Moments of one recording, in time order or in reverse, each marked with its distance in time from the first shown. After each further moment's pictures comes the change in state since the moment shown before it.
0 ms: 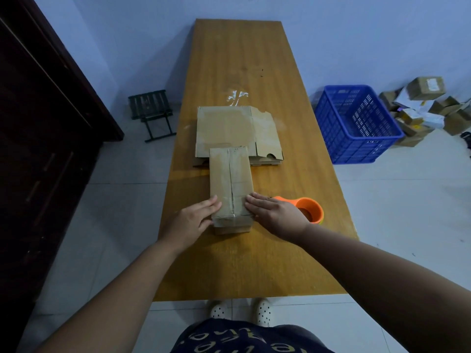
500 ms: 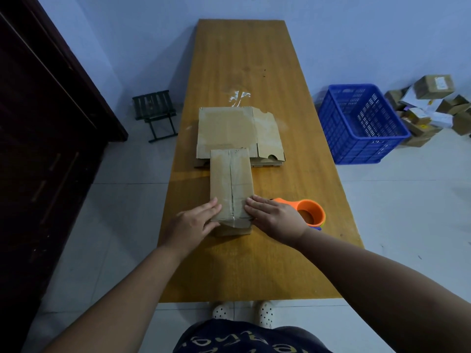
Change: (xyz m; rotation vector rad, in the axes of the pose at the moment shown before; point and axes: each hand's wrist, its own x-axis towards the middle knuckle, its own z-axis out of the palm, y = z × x) left_hand 0.001 -0.004 0.014 0.107 0.137 0.057; right_hand 0.000 0.002 0.010 -0.033 0.134 -0.039
